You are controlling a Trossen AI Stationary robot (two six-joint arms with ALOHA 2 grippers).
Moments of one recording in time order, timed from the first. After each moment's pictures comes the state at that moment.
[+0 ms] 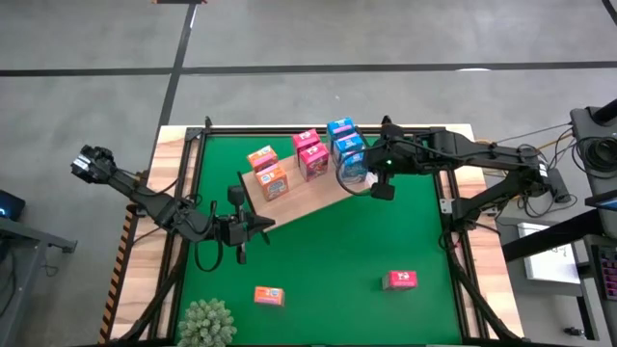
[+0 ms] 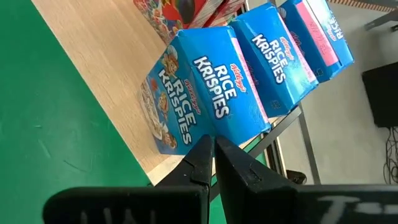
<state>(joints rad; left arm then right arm) -0.52 1.03 0.77 0.00 -0.67 0.40 -0.09 1.36 1.53 -1.15 0.35 -0.12</state>
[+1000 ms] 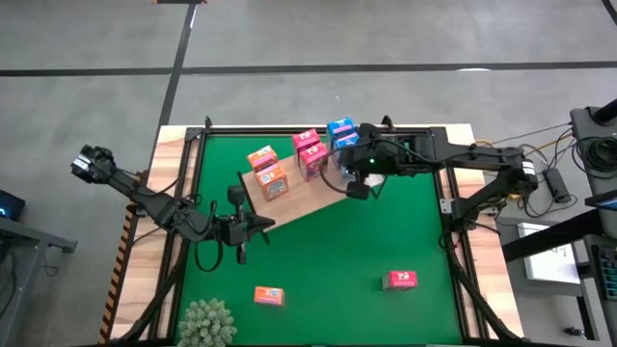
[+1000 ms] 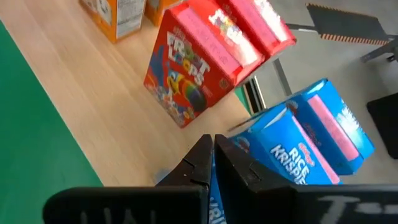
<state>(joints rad) -0.52 1.03 0.77 0.00 -0.67 0.40 -0.08 1.47 1.55 -0.89 0.33 -0.13</state>
